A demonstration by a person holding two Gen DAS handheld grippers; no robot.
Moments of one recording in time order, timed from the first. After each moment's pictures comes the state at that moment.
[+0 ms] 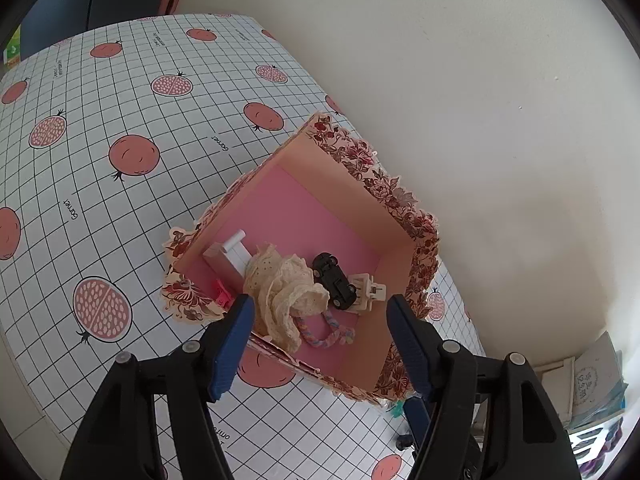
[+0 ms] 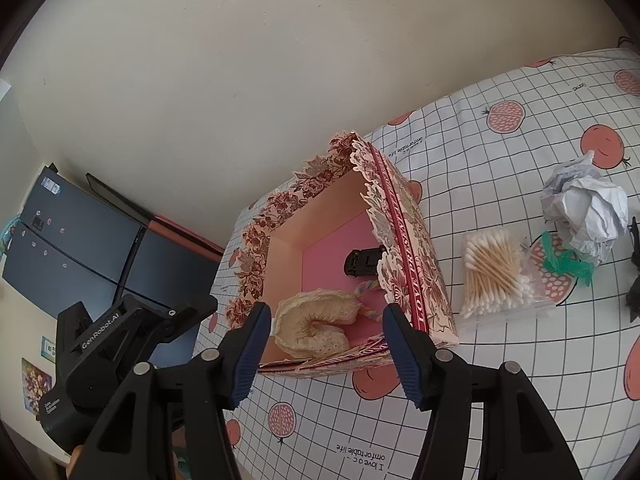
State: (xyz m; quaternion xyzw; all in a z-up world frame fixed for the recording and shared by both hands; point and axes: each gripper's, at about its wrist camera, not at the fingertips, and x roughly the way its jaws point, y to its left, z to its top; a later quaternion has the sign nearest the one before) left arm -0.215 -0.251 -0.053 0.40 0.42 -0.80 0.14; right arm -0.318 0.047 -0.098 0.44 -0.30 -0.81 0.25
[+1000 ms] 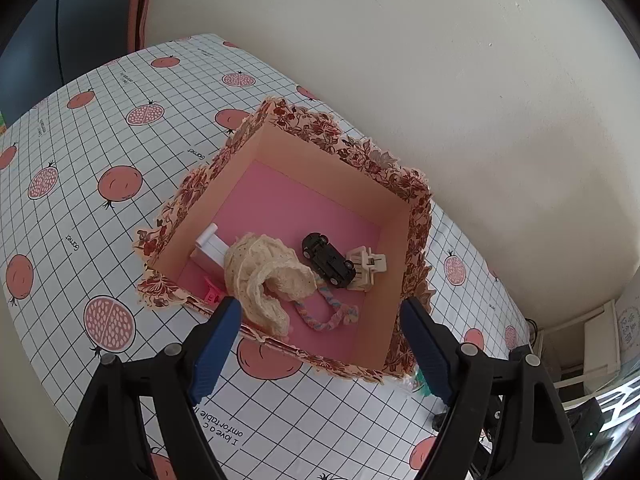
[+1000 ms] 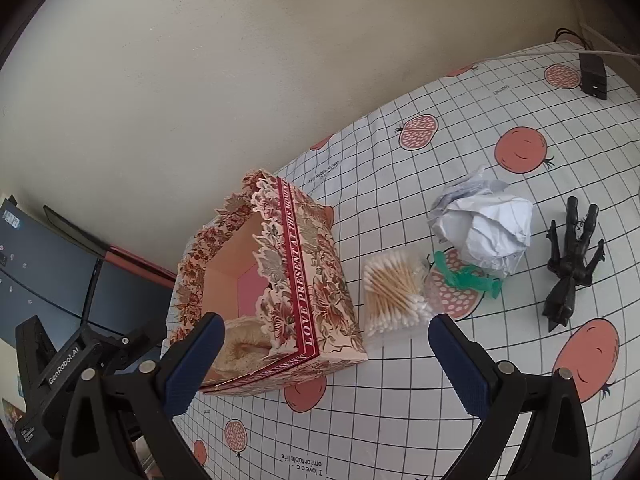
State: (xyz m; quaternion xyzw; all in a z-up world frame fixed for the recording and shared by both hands) left arm -0.234 -0.200 -0.045 0.44 0.30 -0.83 0.14; right arm -0.321 0.109 -0.110 0.45 -0.30 -0.83 0.15
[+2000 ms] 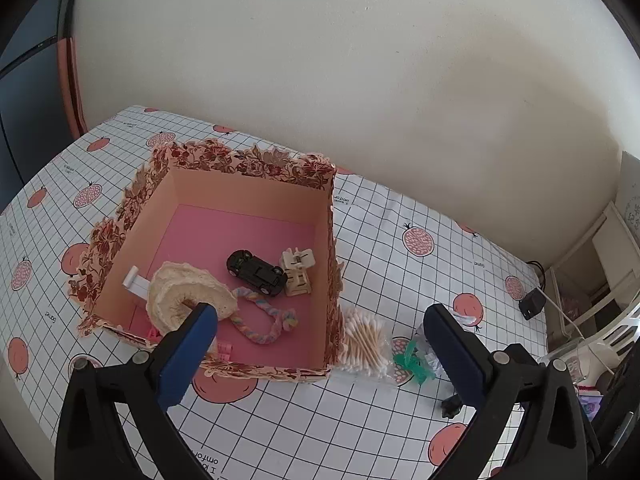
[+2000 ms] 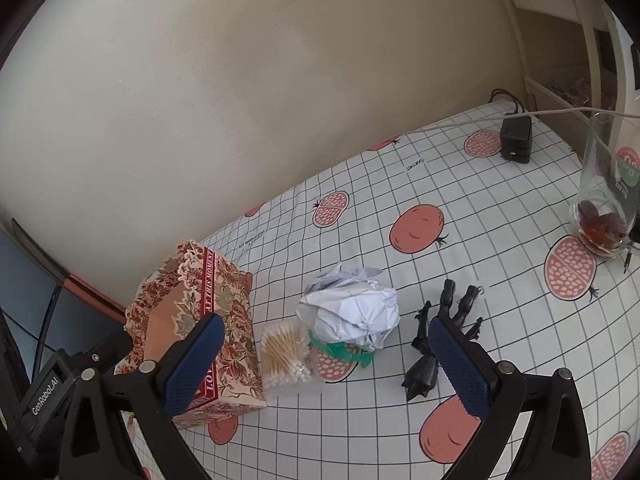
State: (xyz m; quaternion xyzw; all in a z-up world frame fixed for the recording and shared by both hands) left arm -0.253 -0.105 -0.036 0.41 0.16 -0.90 0.08; right arm -0.312 0.194 -0.097 0.39 -0.26 -0.88 0.05
